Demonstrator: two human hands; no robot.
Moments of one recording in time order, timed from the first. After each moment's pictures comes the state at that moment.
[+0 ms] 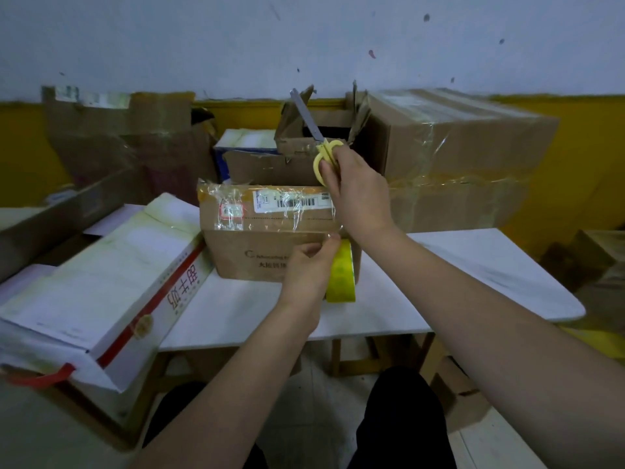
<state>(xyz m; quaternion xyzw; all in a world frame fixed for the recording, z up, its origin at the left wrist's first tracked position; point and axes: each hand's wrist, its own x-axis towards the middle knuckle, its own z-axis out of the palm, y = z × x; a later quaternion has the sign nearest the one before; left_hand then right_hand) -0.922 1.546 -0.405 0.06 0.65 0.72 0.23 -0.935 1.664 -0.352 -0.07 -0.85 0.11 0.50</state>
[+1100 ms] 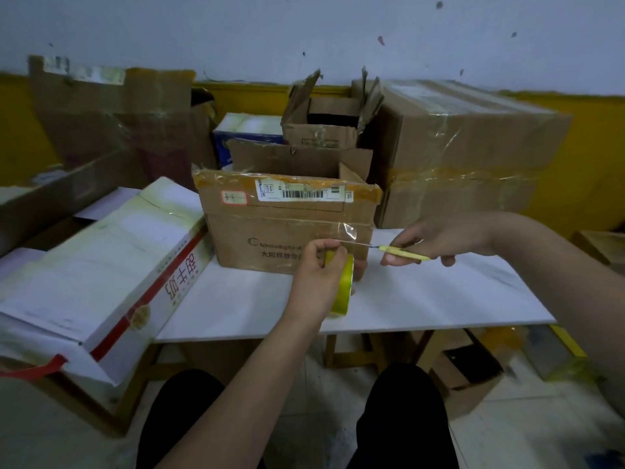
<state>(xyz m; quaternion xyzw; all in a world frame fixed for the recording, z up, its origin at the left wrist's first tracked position) -0.920 1.538 -0.427 0.16 0.65 0.70 0.23 -0.838 1.724 -0.326 -0.13 -0.93 0.27 -0.22</state>
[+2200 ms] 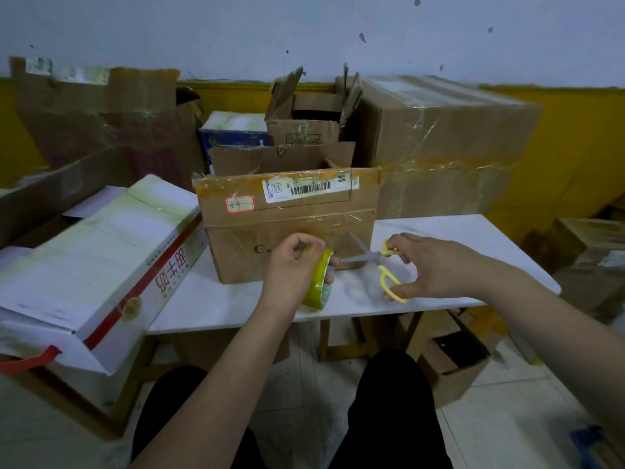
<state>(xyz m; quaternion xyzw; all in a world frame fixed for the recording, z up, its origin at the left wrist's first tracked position) -0.914 1.516 -0.418 0.18 0.65 0.71 0.21 -0.793 1.721 -0.391 -0.11 -0.99 0.05 -0.04</state>
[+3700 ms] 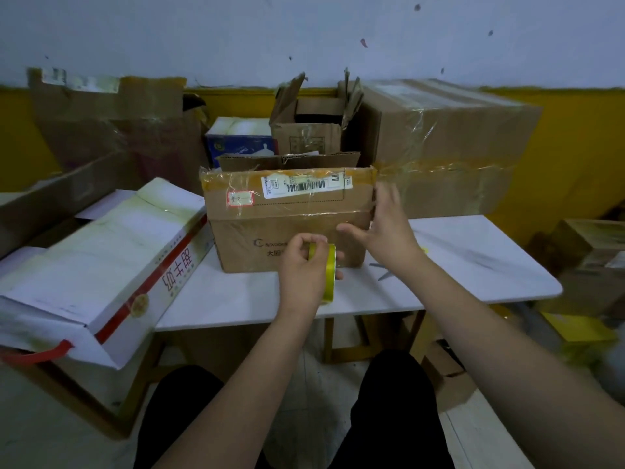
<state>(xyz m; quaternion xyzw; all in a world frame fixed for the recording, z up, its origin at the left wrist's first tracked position) -0.900 1.532 -0.428 0.16 0.64 0.74 0.14 -0.870 1.690 -0.409 -0.16 -0.88 0.28 0.35</state>
